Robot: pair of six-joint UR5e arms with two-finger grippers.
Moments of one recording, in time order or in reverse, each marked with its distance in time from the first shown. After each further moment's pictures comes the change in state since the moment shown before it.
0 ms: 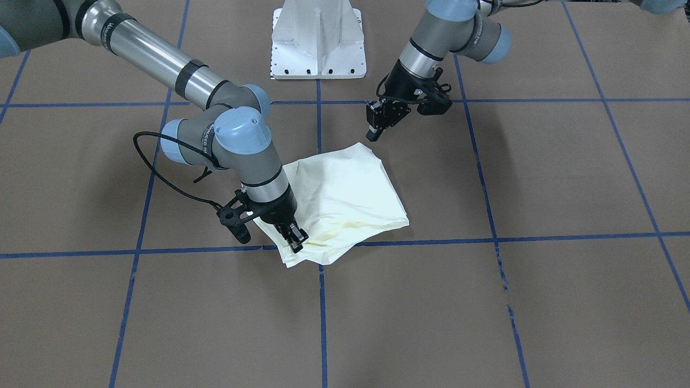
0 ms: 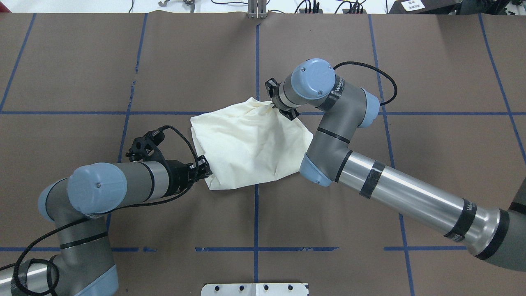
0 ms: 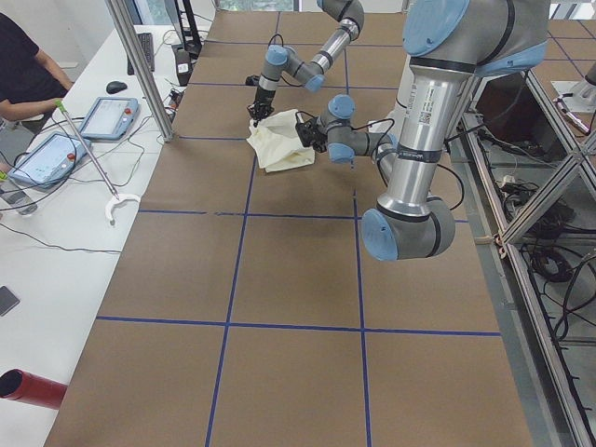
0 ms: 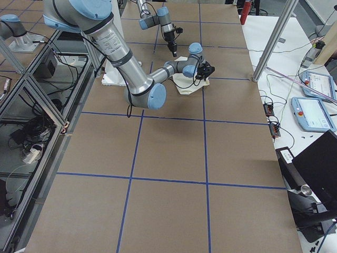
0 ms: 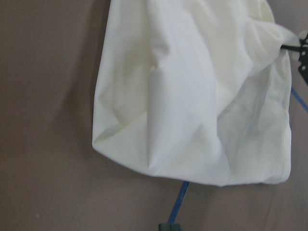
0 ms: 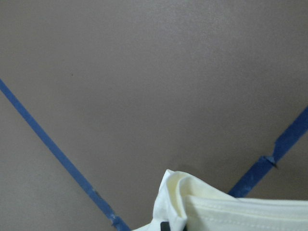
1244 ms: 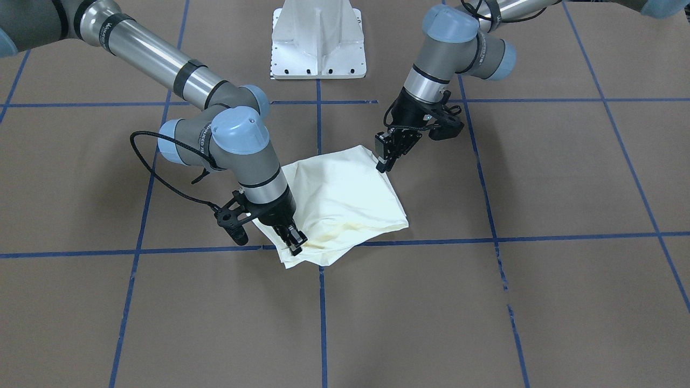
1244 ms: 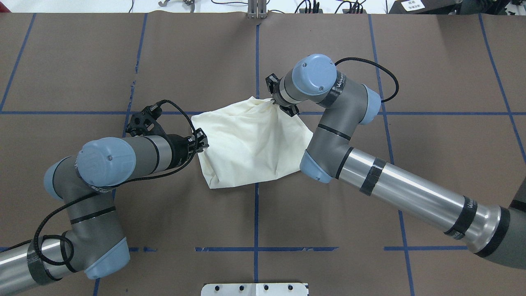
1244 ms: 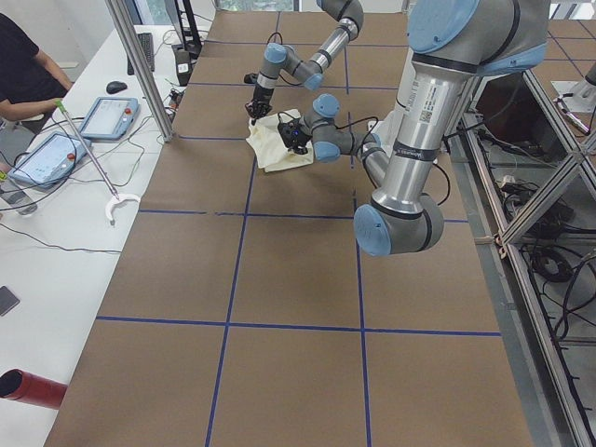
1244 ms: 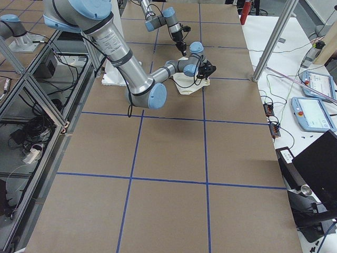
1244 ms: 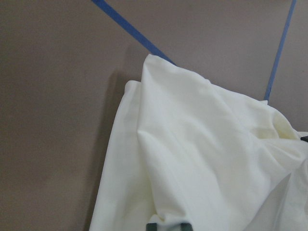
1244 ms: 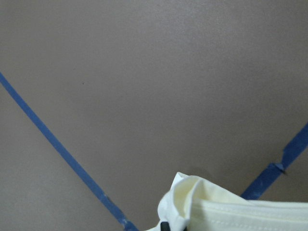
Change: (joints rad) left arm -0.074 -0.056 0.062 0.049 0.026 0.011; right arm 0.010 0.004 0.002 -0.001 -0.002 0.004
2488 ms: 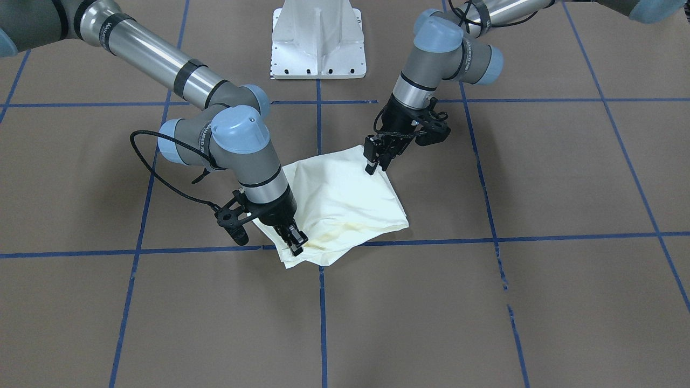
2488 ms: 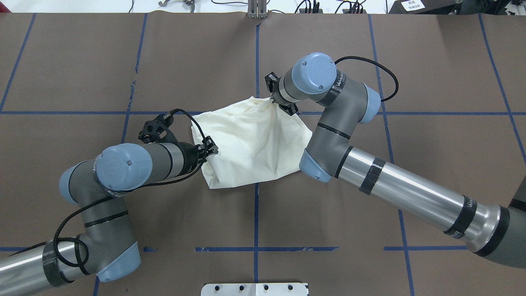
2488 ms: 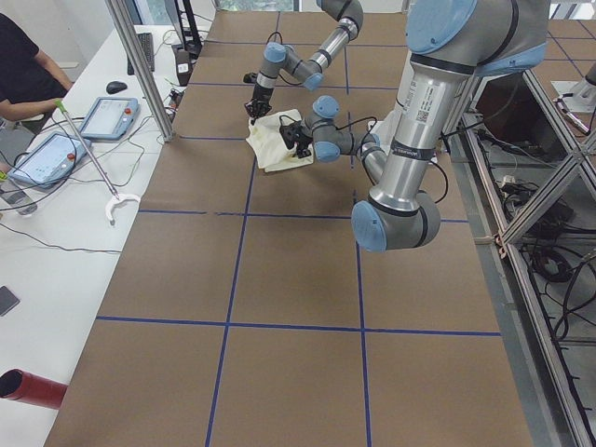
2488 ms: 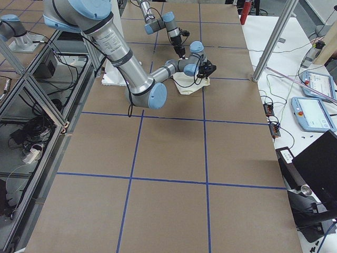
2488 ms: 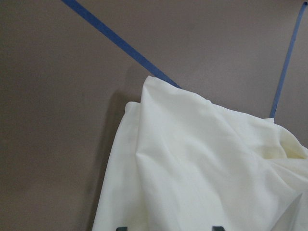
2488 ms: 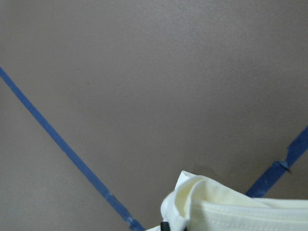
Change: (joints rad) left arm 0.034 -0.032 0.045 0.004 -0.009 -0.003; right arm 0.002 0.003 0.001 0.001 0.000 0.003
